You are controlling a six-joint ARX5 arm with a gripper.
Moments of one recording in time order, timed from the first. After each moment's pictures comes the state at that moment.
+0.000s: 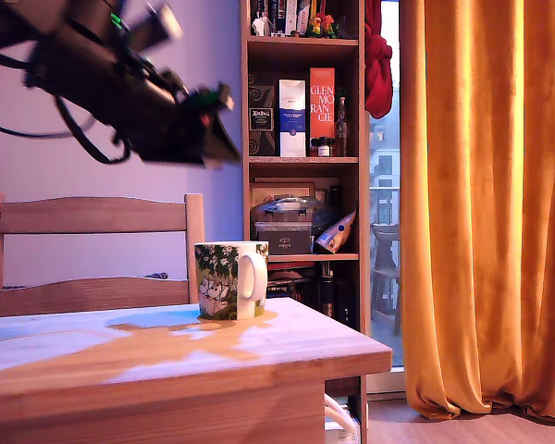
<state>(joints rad) -0.46 1.66 1.05 0.22 0.26 0.00</state>
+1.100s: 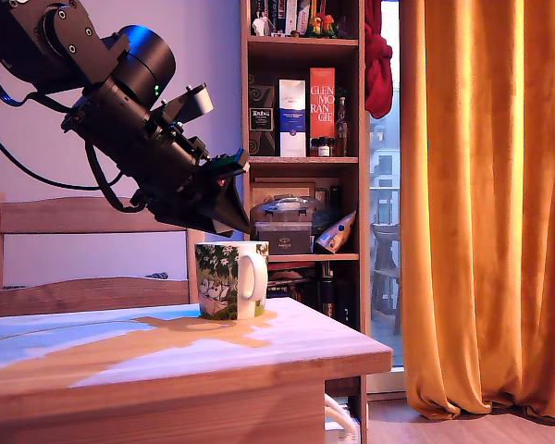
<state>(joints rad) -0.46 1.81 1.15 0.04 0.29 0.00</state>
